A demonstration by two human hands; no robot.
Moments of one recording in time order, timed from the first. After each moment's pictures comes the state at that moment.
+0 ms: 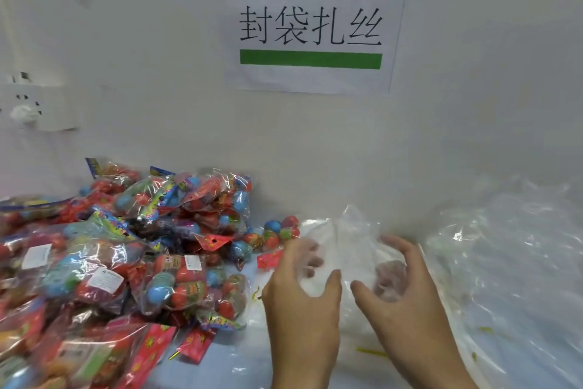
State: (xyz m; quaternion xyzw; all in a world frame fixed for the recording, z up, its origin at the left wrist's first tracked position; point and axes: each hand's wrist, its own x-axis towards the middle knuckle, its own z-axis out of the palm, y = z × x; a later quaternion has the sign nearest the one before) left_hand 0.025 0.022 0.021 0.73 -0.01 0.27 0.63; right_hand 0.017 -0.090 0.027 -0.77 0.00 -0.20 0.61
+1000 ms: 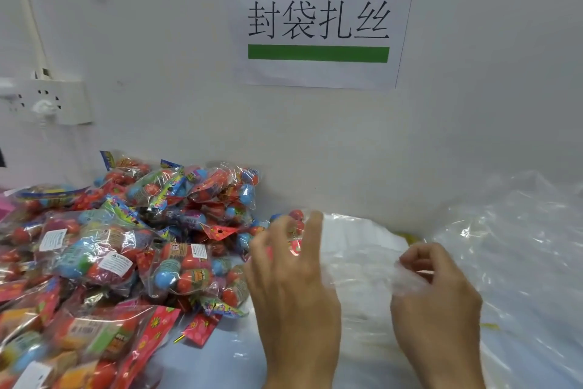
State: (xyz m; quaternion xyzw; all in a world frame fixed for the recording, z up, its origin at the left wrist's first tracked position) left_hand 0.010 0.021 0.033 0.88 0.02 0.38 0.27; right_hand 0.019 -0.101 0.024 -0.81 0.07 -0.34 0.48
